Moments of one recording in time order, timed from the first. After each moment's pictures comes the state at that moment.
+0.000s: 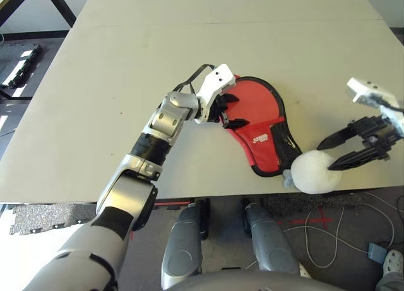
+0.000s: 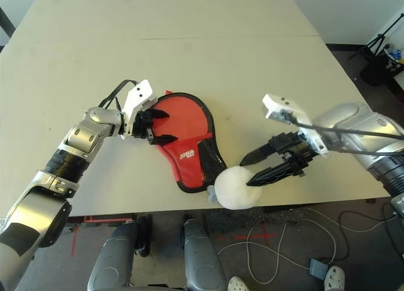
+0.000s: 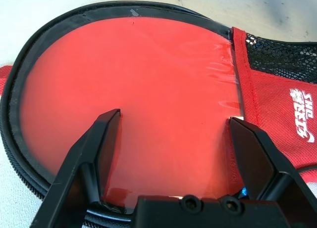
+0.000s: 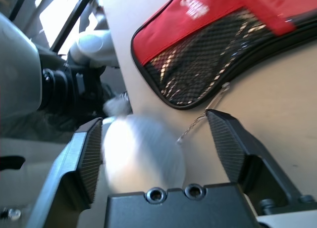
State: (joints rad) left arm -0.87 0.30 -0.29 0.45 -0.03 0.41 -1.01; right arm -0.97 -1.35 0.81 0.33 0.81 0.44 1.60
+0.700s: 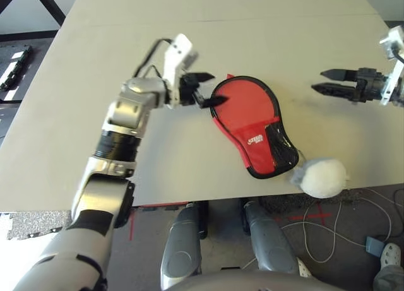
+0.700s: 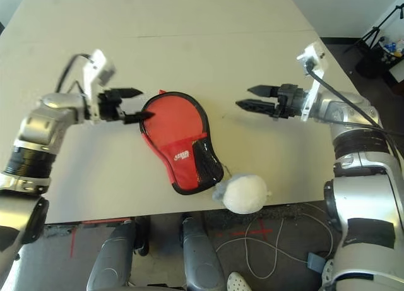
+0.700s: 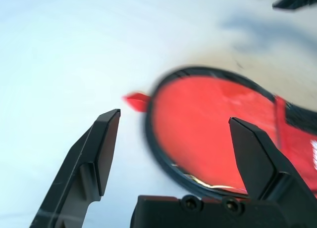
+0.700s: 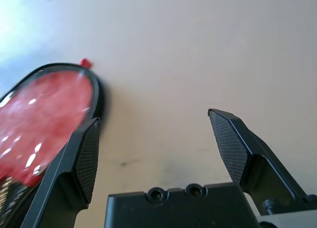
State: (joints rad) left arm -0.84 0.51 0.05 0.19 -0.25 0.56 -0.94; right arm -1.05 -0.85 0.12 1.10 0.50 0.14 1.16
